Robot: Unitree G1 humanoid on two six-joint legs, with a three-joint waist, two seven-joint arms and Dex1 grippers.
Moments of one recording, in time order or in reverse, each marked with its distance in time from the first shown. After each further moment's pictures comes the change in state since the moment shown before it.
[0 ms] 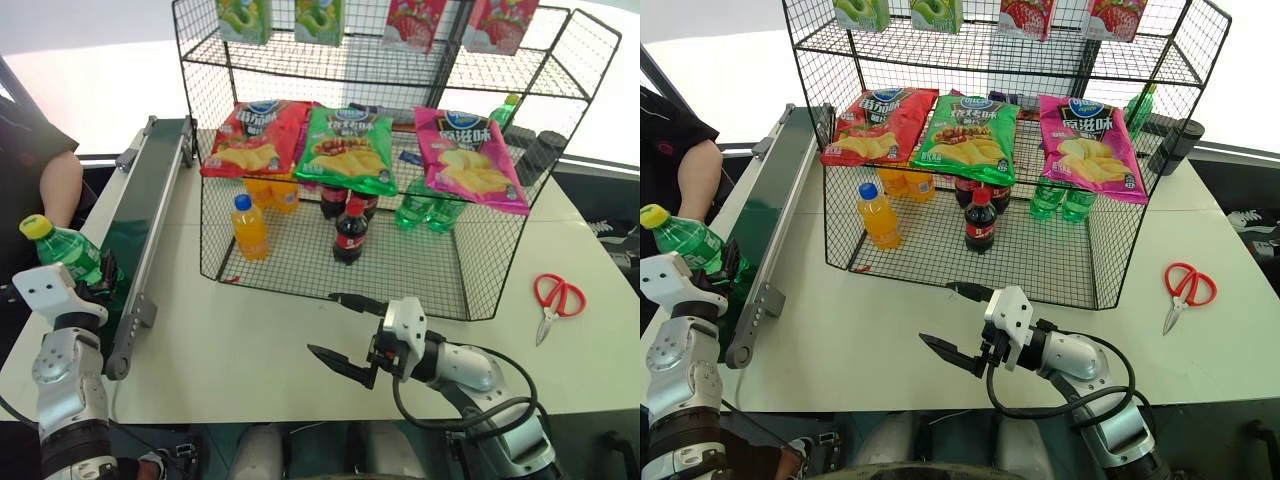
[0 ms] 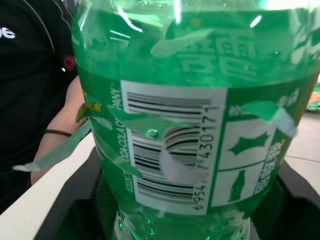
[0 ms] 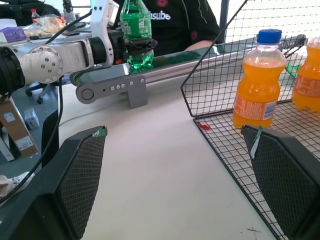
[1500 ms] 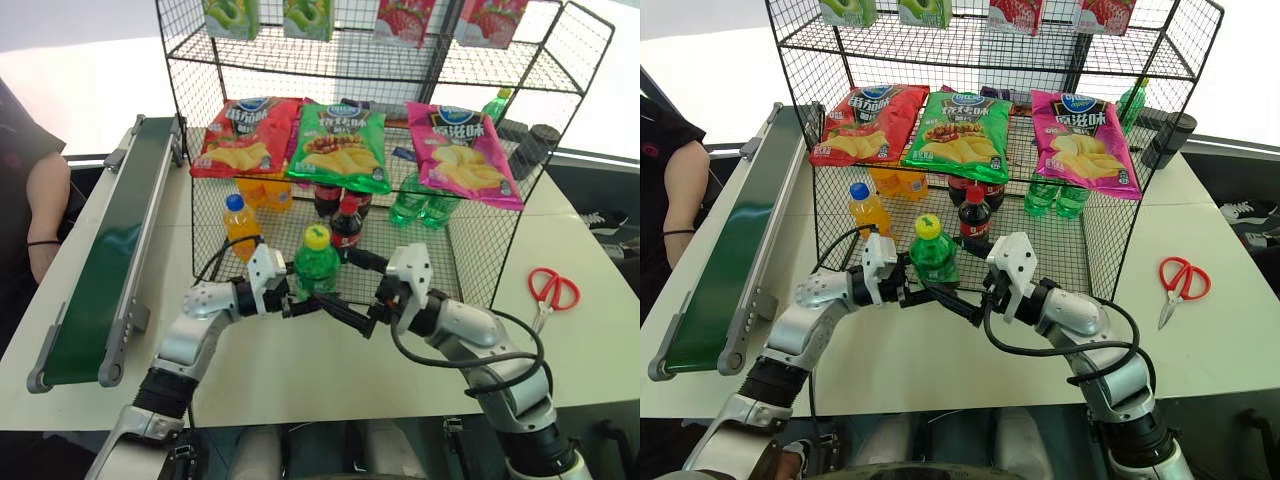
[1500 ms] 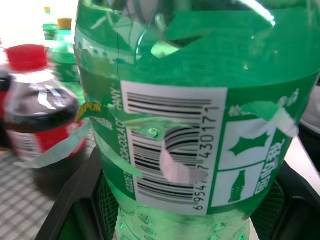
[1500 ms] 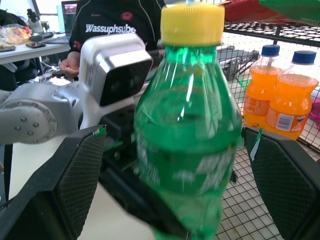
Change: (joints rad) left arm -0.221 -0.064 -0.733 -0.161 0.035 0.099 -0.813; right arm -0.207 0.023 -0.089 -0.061 0.099 0.270 -0.134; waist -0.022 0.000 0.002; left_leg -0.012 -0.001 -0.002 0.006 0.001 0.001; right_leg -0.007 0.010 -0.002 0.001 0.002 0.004
